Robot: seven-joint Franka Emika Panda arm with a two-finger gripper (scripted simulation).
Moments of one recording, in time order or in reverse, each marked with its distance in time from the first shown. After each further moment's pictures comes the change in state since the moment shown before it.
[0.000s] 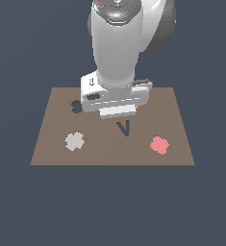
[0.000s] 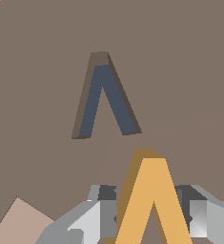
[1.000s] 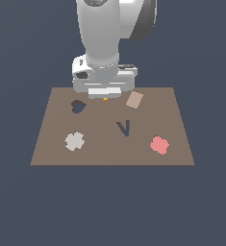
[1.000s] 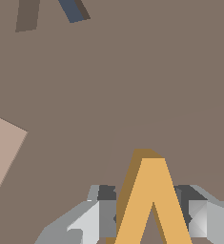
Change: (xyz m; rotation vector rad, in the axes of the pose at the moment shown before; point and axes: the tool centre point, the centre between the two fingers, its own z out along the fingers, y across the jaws) arm -0.076 0.023 0.005 0.000 0.000 0.098
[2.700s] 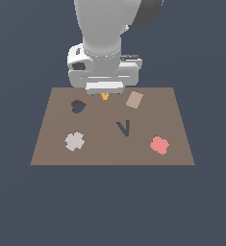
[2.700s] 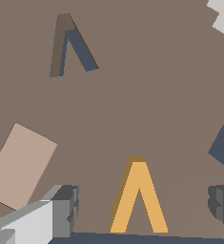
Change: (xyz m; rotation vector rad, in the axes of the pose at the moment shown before) arm 0.015 -0.002 -0.040 -0.004 -0.003 0.002
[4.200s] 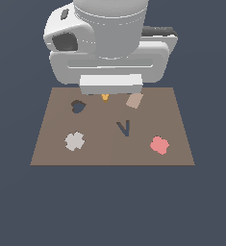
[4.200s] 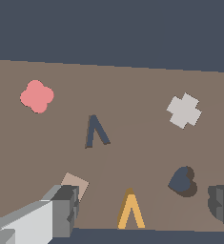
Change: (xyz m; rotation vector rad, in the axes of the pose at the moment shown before) arm 0.091 -0.014 -0.107 -0.018 -0.005 0.004
